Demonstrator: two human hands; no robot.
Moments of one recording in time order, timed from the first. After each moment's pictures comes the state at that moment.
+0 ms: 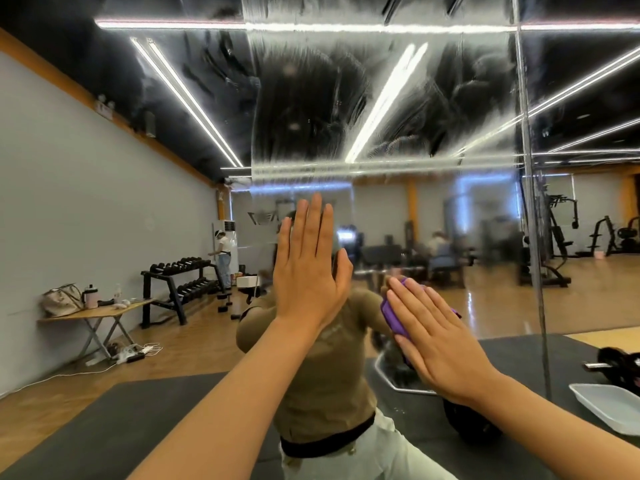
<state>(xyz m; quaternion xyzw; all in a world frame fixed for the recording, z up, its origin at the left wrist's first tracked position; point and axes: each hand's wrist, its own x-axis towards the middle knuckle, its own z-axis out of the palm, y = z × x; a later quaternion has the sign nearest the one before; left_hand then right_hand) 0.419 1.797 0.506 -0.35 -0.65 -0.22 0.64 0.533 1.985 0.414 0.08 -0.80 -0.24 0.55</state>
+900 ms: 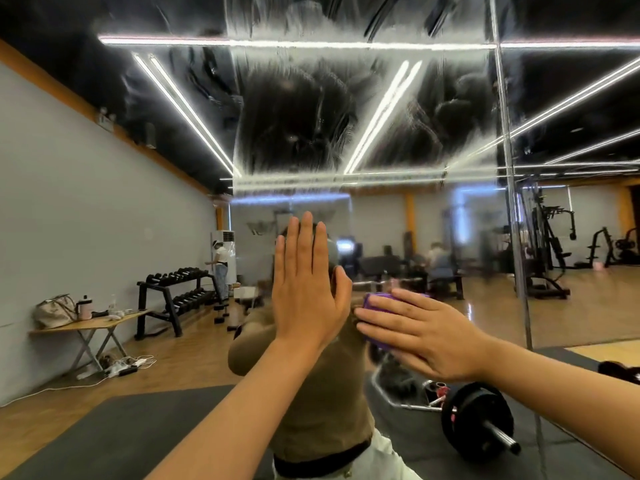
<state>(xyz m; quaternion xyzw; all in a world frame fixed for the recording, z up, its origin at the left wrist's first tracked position) 0.432 1.818 0.503 -0.33 -0.65 -0.25 0.64 0.541 2.016 0.471 0.25 -0.78 -0.38 0.43</state>
